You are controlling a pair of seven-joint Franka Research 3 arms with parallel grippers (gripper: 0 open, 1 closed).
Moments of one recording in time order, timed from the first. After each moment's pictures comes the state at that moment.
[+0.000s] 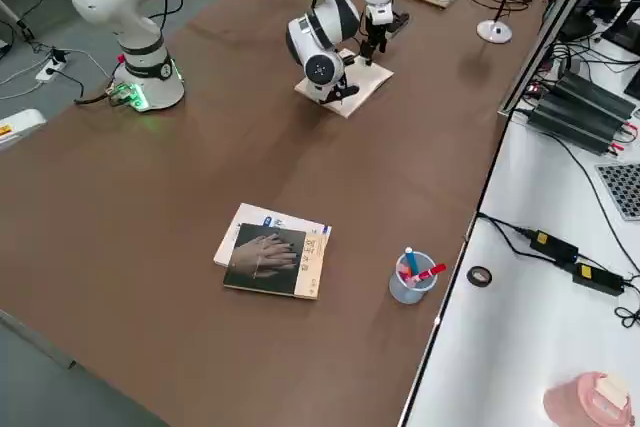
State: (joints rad) left arm -0.52 0.90 -0.40 -1.49 0.61 2.35 -1.04; right arm 0.09 0.44 0.21 -2.21 1.20 2.17 0.11
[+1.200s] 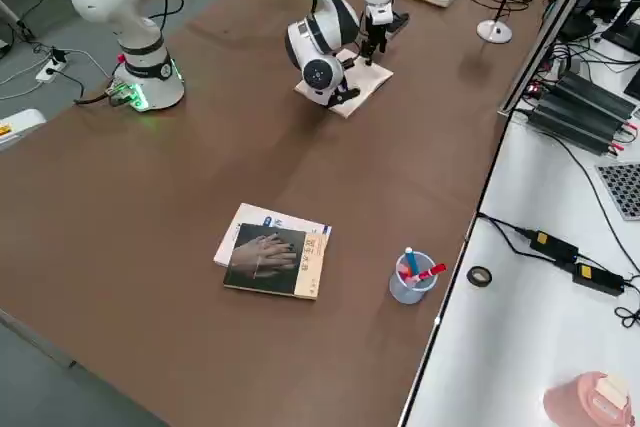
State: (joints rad) left arm -0.52 0.90 -0.40 -1.49 0.61 2.35 -1.04; right arm 0.07 0.45 0.20 -2.20 1.20 2.17 0.01
